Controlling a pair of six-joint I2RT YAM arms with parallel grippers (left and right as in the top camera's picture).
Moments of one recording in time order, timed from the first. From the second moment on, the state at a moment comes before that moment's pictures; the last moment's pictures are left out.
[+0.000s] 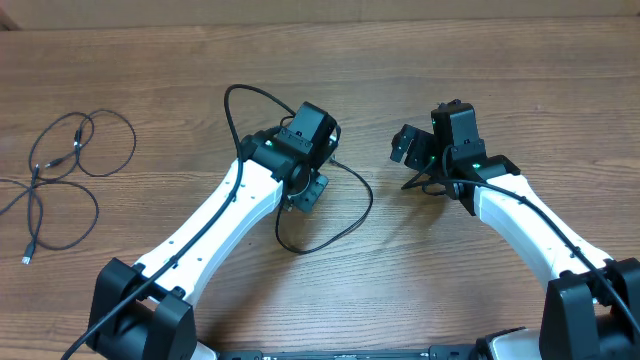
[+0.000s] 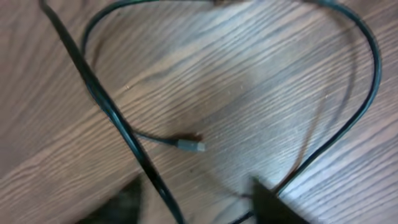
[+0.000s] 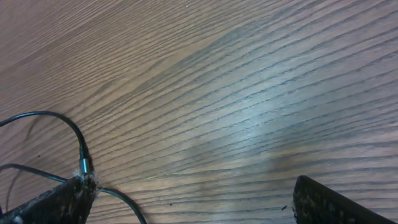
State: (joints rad) left arm -0.55 1.66 1.32 -0.97 -0.12 0.04; right arm 0.26 1.57 0.96 -0.32 0.01 0.60
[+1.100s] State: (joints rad) left arm -0.42 1.75 1.55 -0.90 -0.25 -0.10; right arm 0.26 1.57 0.96 -0.32 0.01 0.60
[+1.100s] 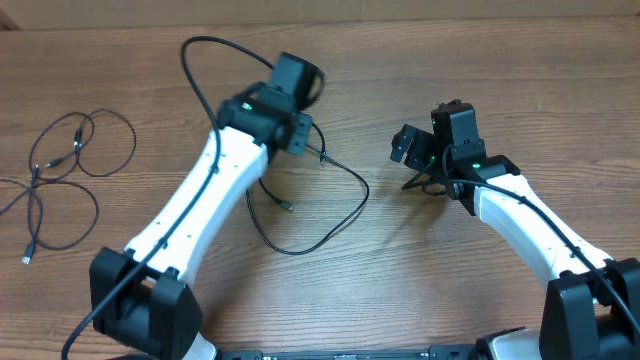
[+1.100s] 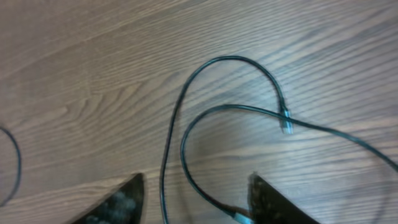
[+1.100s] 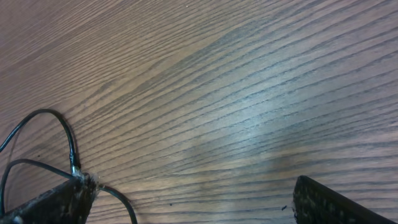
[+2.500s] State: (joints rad) left arm -0.16 2.11 1.55 -0.78 0.18 0.22; right arm 0.26 1.57 0.96 -0.32 0.01 0.60
